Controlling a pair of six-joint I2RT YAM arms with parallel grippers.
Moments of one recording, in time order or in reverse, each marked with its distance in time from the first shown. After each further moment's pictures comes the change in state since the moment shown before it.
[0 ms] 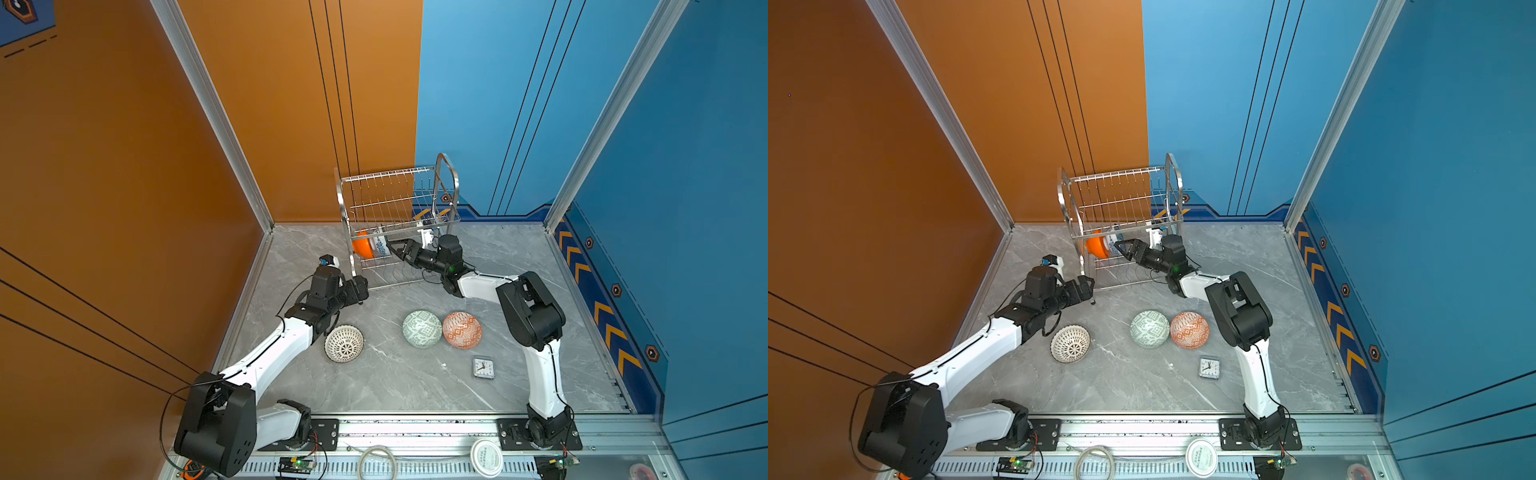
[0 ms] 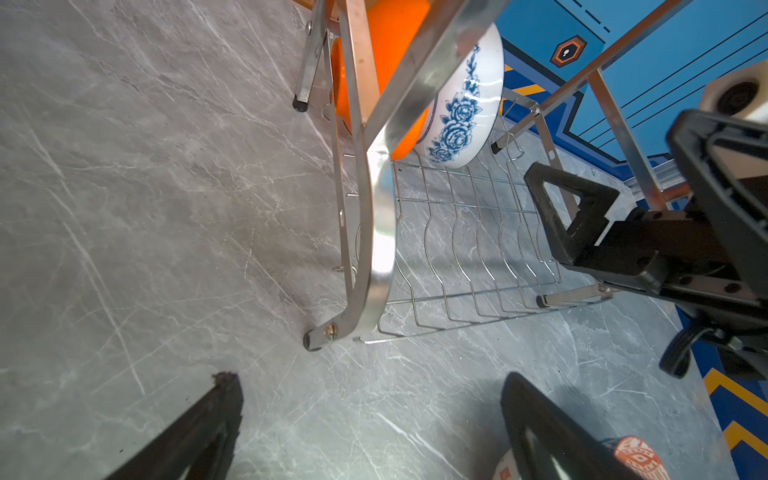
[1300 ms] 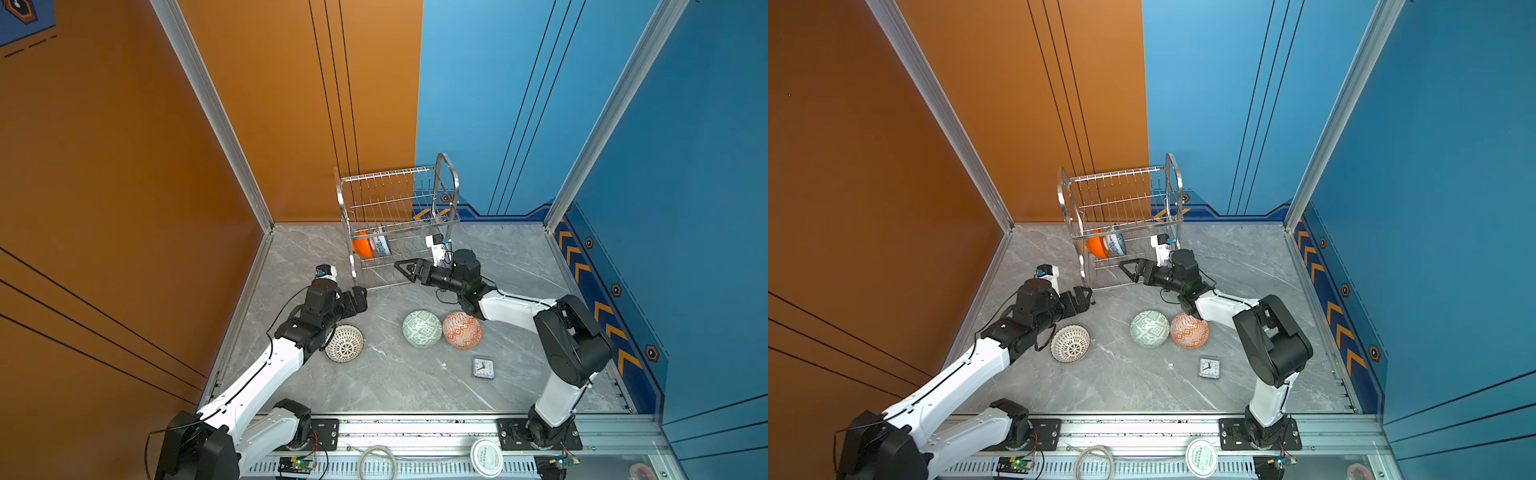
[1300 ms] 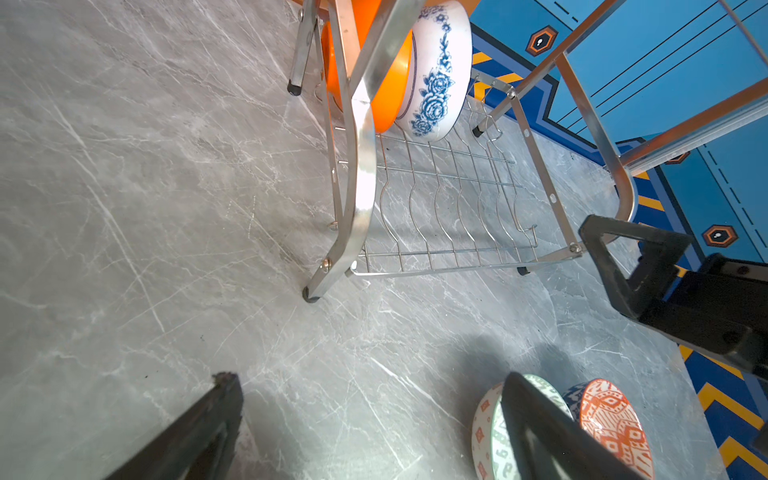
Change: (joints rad) left arm -0.059 -0.198 -0.082 -0.099 -0.027 -0.014; right arm 0.051 -0.395 -0.337 -0.140 0.050 -0.153
